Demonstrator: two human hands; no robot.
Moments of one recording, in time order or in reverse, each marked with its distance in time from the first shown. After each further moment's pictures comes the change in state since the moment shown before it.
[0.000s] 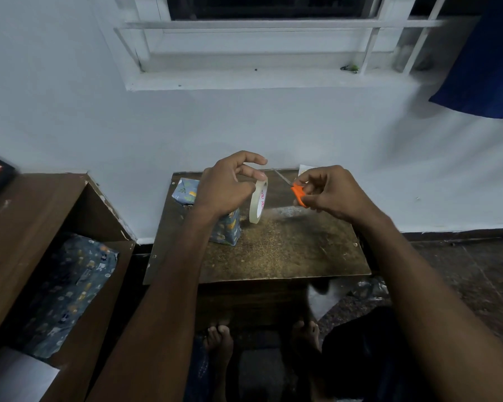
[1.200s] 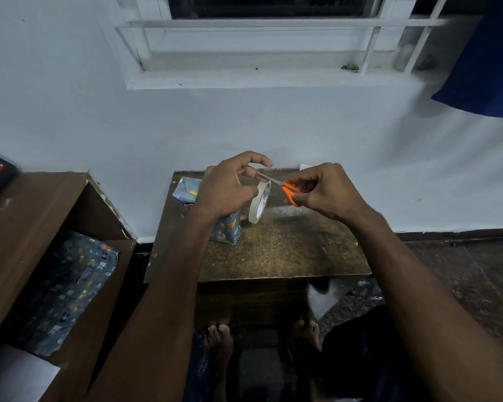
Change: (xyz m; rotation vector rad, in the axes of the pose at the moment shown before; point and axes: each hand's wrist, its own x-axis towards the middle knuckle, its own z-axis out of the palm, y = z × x) left_hand -0.001 -0.001 -0.001 0.101 -0.001 0.070; right_hand 0.001 -0.016 0.007 -0.058 0.021 -0.115
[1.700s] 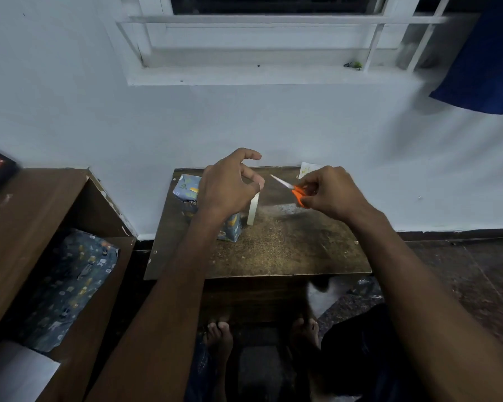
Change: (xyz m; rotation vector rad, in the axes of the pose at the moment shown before) left_hand 0.004 -0.007 0.011 0.096 0.113 -0.022; right_hand 0.008 0.021 0.005 -0.284 -0.001 0.075
